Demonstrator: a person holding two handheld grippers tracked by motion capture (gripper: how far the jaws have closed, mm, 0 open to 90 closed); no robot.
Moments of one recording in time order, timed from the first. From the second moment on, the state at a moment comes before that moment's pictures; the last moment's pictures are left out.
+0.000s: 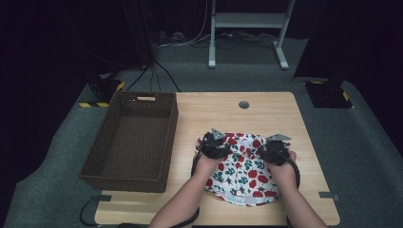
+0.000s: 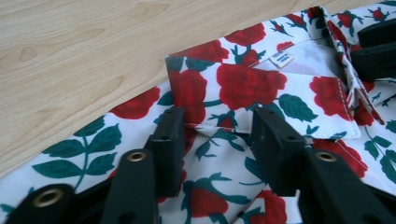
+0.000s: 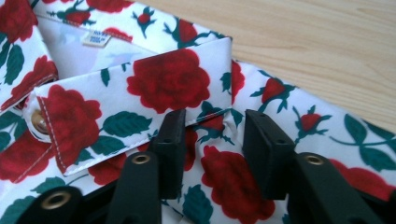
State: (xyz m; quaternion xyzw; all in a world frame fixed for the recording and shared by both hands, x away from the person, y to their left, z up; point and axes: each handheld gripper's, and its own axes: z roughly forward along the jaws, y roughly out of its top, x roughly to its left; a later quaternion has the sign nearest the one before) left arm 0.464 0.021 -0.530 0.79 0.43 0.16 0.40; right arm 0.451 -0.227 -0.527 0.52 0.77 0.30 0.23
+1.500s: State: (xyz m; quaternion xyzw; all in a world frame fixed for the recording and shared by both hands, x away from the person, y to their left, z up) left arm 0.374 0.036 -0.531 0.84 0.33 0.18 0.39; right arm 0.354 -0.234 -0.515 0.45 0.79 0.32 0.26
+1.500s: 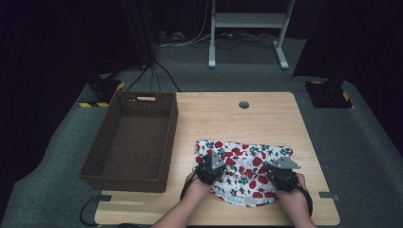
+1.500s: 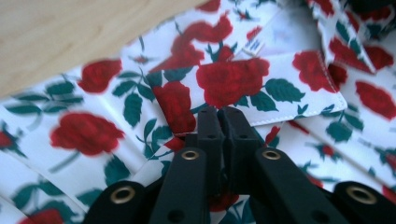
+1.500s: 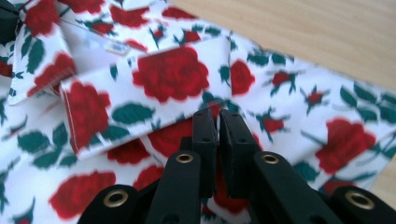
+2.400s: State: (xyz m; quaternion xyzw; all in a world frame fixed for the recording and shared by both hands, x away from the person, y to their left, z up) left arm 0.410 0.025 -0.530 0.83 0.36 0.15 0.39; right arm 0.404 -0.216 -0.523 0.50 0.78 0.32 0.19
